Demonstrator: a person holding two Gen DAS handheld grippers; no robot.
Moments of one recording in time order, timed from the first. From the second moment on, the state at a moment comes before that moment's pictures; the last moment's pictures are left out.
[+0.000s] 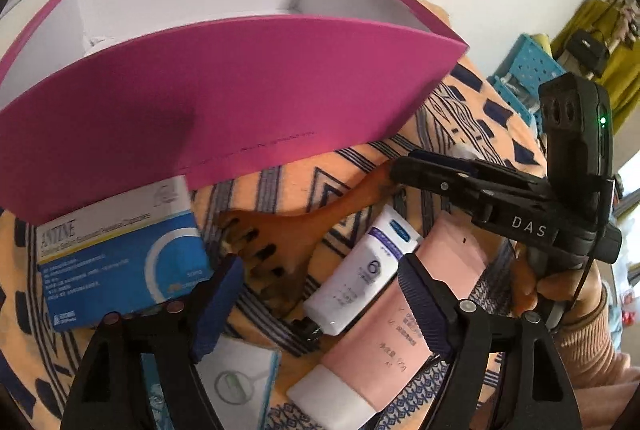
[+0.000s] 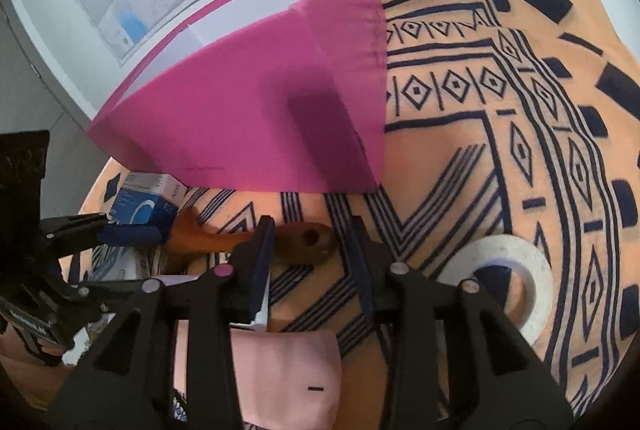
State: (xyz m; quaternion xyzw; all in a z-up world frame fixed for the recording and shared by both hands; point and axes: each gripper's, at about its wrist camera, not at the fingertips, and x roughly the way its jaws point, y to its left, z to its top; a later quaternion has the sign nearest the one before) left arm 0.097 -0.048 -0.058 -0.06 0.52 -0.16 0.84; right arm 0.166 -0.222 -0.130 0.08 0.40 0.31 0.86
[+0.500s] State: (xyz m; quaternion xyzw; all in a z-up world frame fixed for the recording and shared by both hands) left arm 0.104 -0.061 -0.057 -0.08 0.51 -0.16 0.84; right arm 0.151 -0.236 -0.127 0.13 0.38 0.34 0.85
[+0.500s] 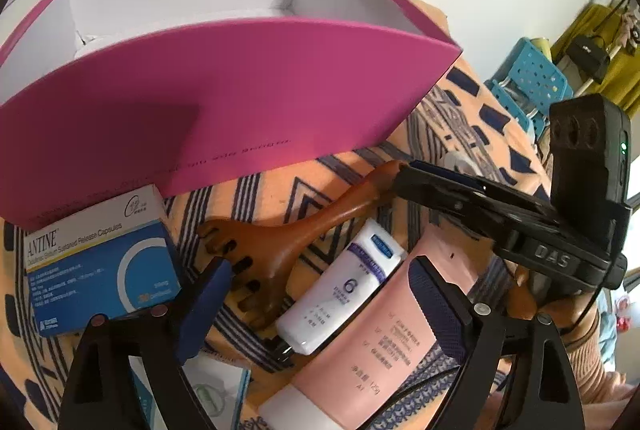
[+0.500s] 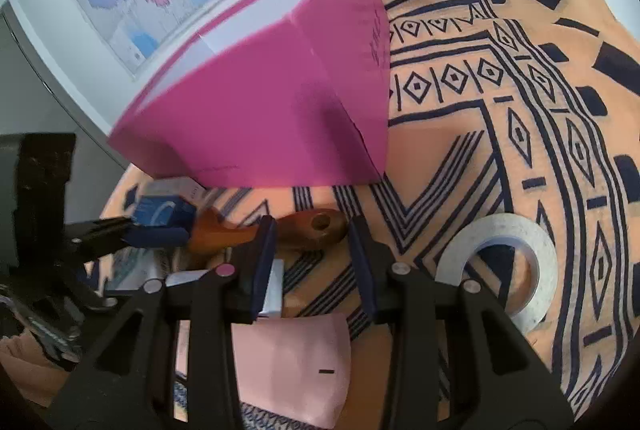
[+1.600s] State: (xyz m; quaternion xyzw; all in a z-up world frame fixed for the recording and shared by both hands) left arm 0.101 -0.034 -0.030 -0.08 0.42 -0.13 0.90; right arm 0.127 -0.142 -0.068 0.07 0.30 0.47 0.82
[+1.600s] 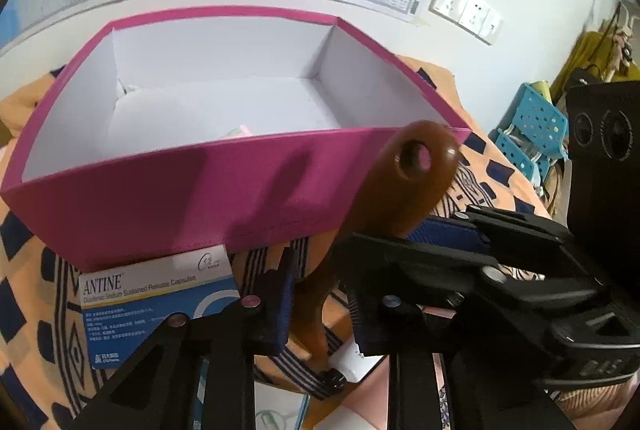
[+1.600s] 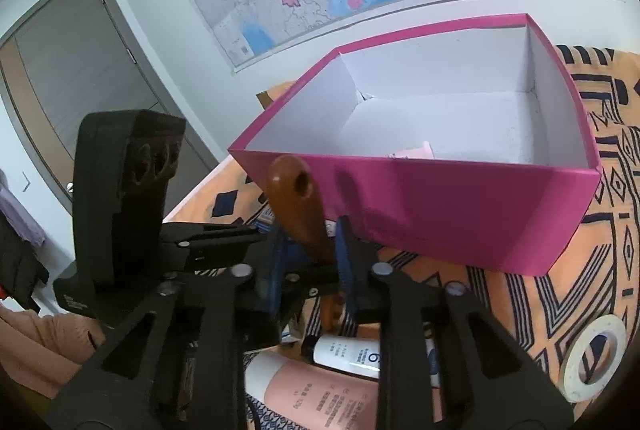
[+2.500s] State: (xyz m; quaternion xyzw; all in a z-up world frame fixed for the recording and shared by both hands) left arm 0.116 -0.062 0.072 -0.06 0.33 -0.23 0.91; right arm 0.118 -0.181 0.035 0.03 0.20 0.42 0.88
